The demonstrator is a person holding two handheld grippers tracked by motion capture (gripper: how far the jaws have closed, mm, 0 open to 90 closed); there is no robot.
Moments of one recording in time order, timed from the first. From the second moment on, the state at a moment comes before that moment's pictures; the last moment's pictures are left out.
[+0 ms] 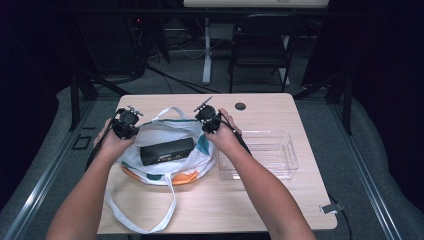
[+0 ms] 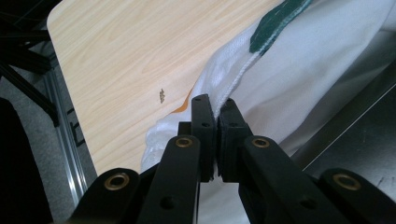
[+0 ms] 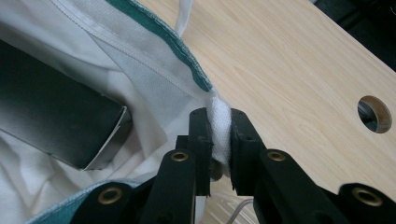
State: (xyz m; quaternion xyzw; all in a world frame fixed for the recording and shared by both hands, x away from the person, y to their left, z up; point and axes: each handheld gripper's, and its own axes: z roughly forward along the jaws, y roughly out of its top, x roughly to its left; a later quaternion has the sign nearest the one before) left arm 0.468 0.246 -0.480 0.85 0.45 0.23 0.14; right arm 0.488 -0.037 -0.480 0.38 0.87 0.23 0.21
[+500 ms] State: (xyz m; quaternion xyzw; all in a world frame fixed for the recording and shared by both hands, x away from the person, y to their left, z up) left arm 0.475 0.248 -0.493 0.85 0.46 0.22 0.13; right arm 0.498 -0.033 -0.493 0.38 0.87 0.21 0.22
